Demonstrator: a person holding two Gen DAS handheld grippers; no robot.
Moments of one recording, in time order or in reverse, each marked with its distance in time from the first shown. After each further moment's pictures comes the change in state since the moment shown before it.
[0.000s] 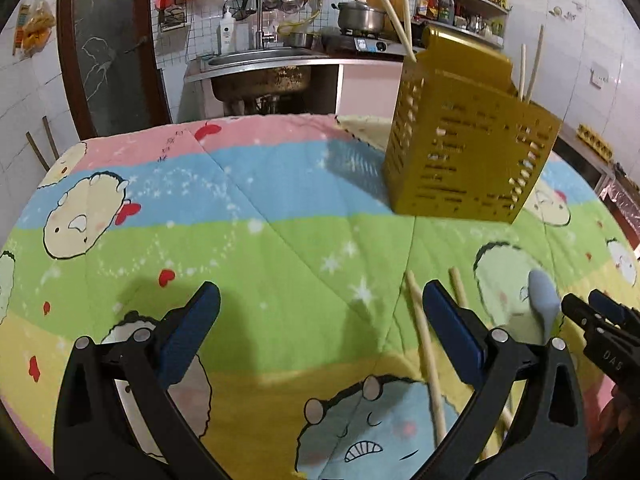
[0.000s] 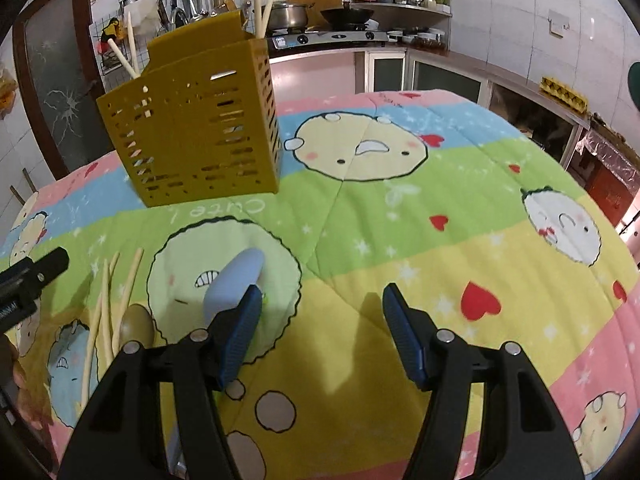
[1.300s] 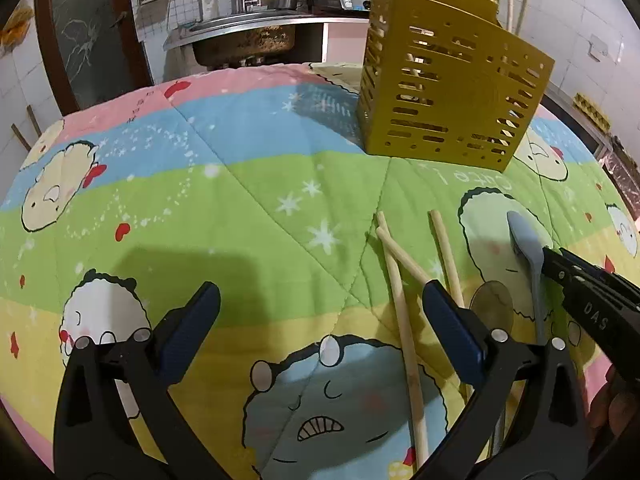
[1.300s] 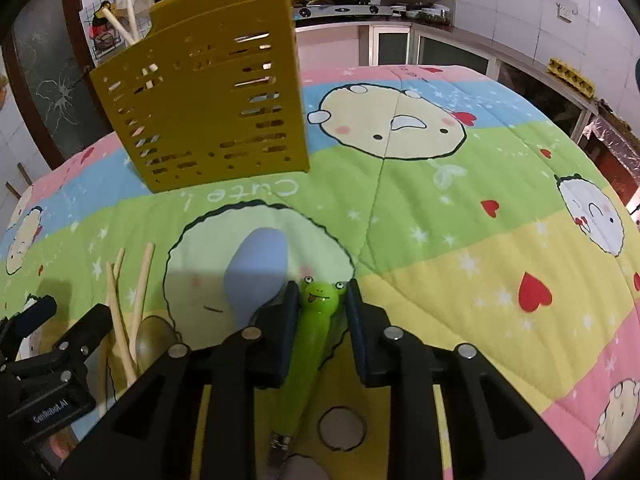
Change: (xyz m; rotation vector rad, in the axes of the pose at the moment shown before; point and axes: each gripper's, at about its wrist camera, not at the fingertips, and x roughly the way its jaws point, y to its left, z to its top) left arm 0.018 -0.028 -0.016 0.021 0.144 -0.030; right arm 0.021 0.029 0.010 0.016 0.103 0.001
